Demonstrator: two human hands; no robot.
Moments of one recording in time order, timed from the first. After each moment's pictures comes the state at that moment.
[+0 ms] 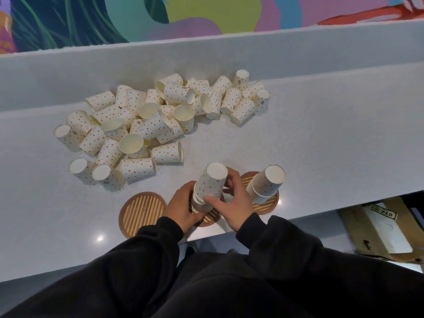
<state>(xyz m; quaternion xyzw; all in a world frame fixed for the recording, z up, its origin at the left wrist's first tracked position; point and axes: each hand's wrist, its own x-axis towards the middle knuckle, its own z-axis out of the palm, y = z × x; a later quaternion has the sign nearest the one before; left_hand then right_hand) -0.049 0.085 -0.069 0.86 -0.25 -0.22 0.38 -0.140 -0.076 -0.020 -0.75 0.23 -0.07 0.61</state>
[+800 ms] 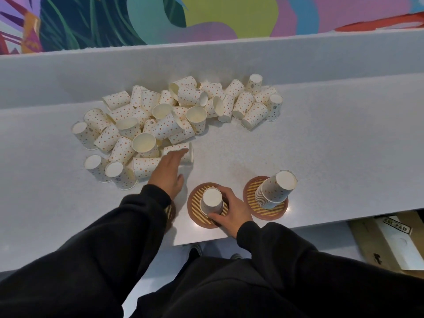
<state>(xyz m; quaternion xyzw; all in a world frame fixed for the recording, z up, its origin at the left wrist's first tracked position) 0.036 0.100 -0.034 0.92 -0.28 -0.07 0.25 -0.136 -0.070 -0.073 -0.84 0.20 0.06 0.50</state>
